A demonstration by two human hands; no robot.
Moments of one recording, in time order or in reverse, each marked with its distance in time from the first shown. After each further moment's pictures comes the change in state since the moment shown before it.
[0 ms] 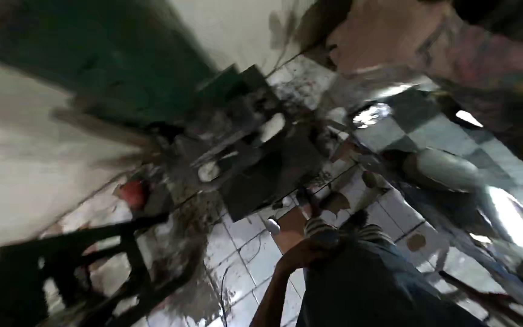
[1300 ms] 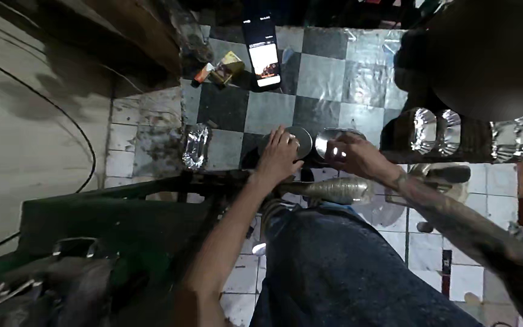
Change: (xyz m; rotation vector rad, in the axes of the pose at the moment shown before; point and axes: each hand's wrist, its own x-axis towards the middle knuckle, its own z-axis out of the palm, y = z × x) left_hand 0.267 0.299 0.093 1.321 -0.232 0.889; right_hand -0.456 -0.183 0.084 0.512 0.021 1.522
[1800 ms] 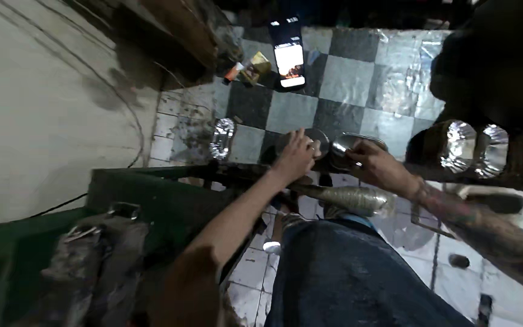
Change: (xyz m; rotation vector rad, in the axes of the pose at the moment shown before) left_hand 0.000 0.001 0.005 0.135 0.019 0.030; right_hand 0.006 0.021 0.011 -0.024 -0.017 -0.162
